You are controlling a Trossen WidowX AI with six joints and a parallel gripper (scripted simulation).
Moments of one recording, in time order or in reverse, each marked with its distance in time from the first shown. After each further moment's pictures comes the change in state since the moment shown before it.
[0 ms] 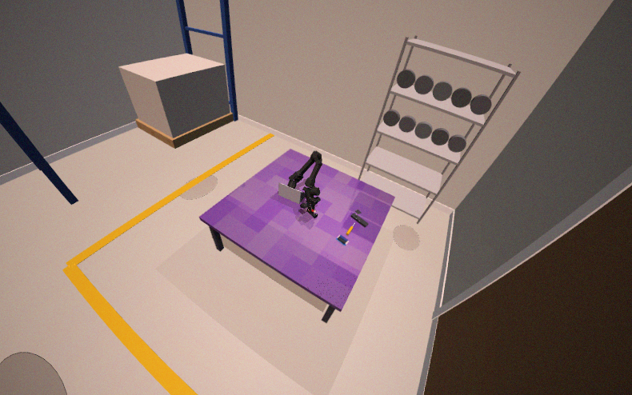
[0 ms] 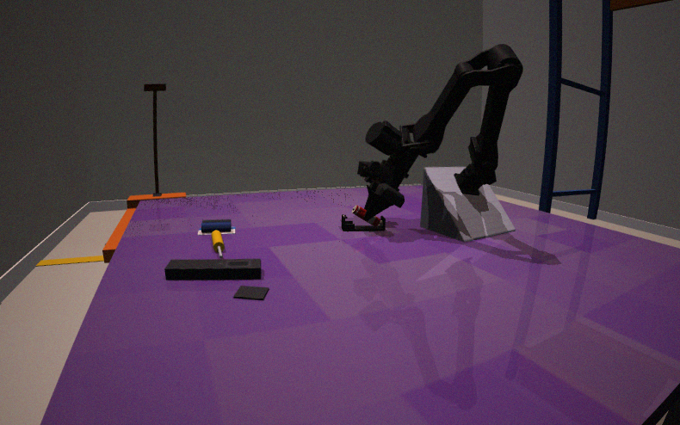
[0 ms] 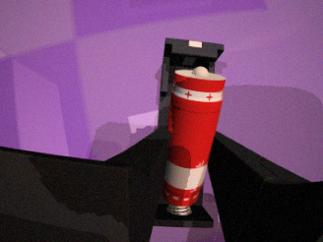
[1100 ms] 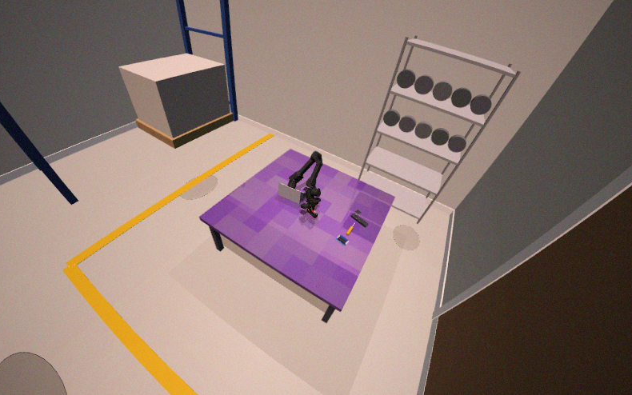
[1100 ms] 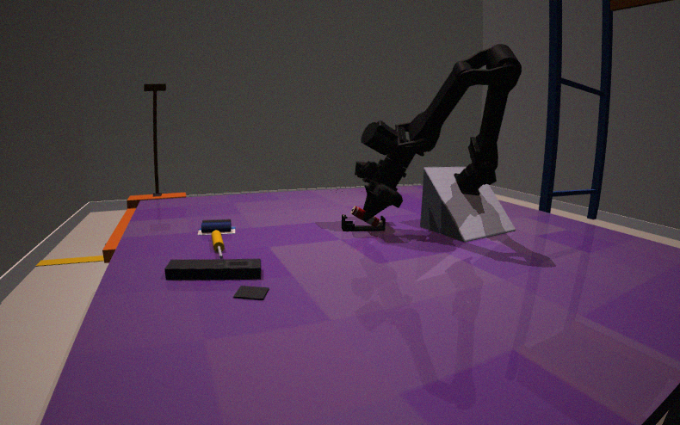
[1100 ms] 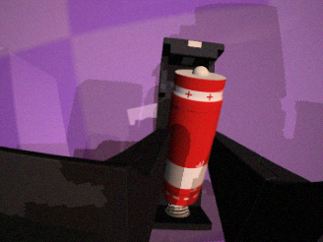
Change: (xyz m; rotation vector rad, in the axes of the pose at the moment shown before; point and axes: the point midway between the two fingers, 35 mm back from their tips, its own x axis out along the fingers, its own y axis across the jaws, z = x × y) arm 0.002 0.000 0.002 -0.003 0.040 -0.009
